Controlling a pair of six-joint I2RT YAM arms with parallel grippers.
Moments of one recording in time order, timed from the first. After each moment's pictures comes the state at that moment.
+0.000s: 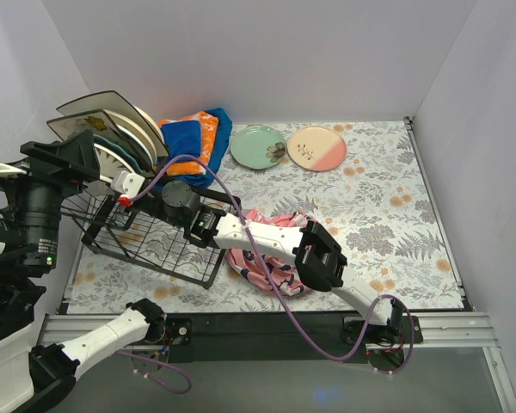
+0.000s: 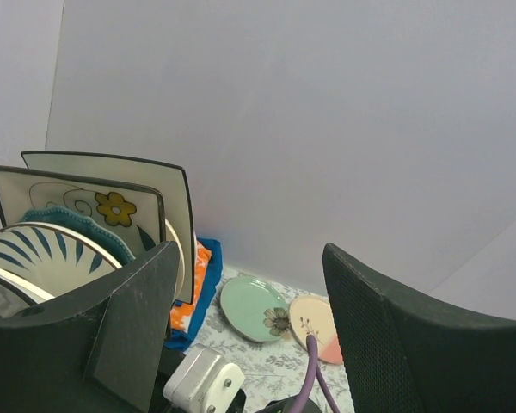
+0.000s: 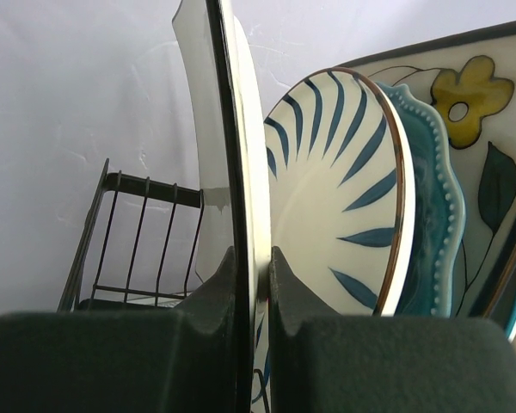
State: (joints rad) left arm -0.64 0.81 1.79 -0.66 -0.69 -0.26; right arm 1.26 2.36 2.17 0.48 0.03 -0.39
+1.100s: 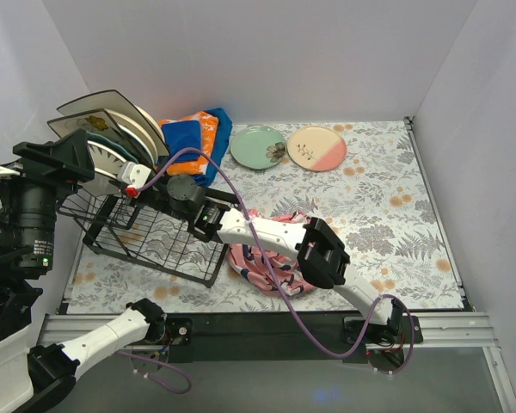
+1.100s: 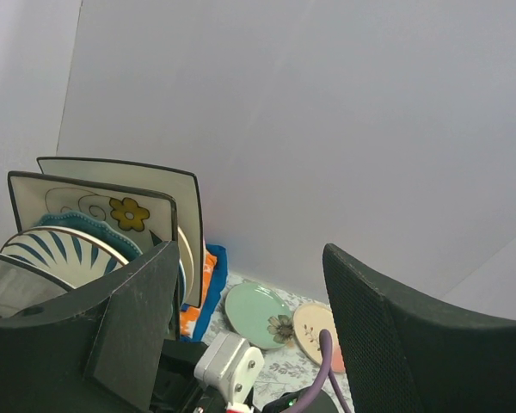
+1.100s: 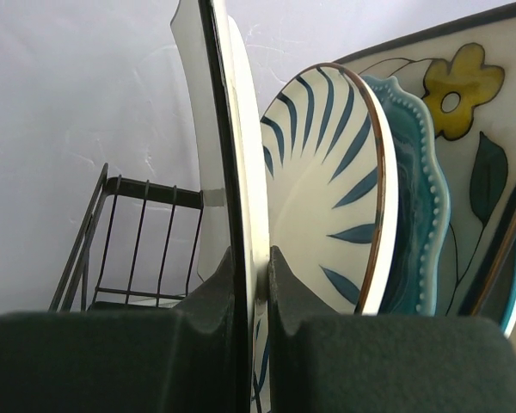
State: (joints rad) left arm -0.64 0.81 1.82 -0.66 -0.71 -0.25; right arm 1.24 2.33 2.14 0.49 -0.02 -0.32
